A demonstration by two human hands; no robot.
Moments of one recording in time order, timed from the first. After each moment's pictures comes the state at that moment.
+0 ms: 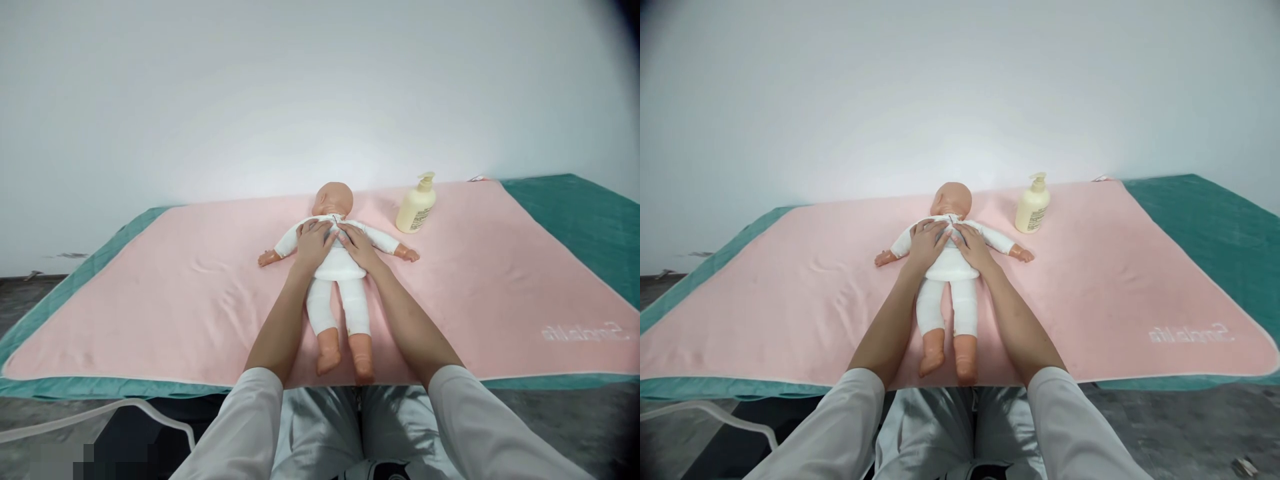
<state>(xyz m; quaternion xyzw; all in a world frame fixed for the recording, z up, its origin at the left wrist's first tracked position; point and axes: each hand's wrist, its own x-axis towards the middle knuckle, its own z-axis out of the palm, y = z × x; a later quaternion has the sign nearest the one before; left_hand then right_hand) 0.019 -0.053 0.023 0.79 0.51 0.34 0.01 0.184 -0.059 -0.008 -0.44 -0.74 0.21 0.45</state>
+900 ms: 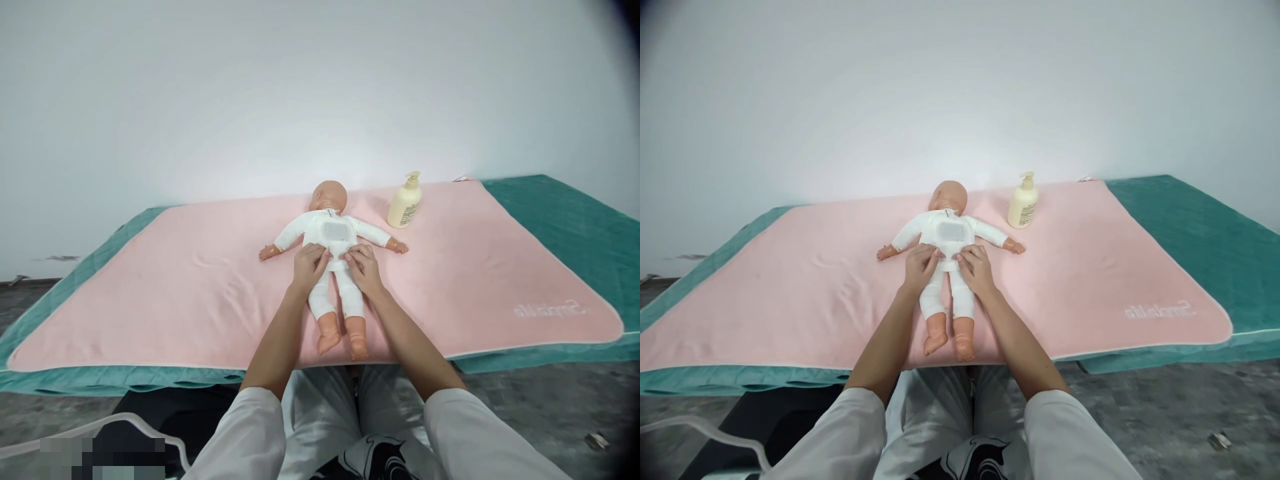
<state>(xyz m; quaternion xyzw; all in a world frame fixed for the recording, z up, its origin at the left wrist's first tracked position) 0.001 -0.128 0.012 0.80 0.40 0.43 0.08 0.181 -0.152 -0.018 -0.44 -0.70 0.12 0.55</state>
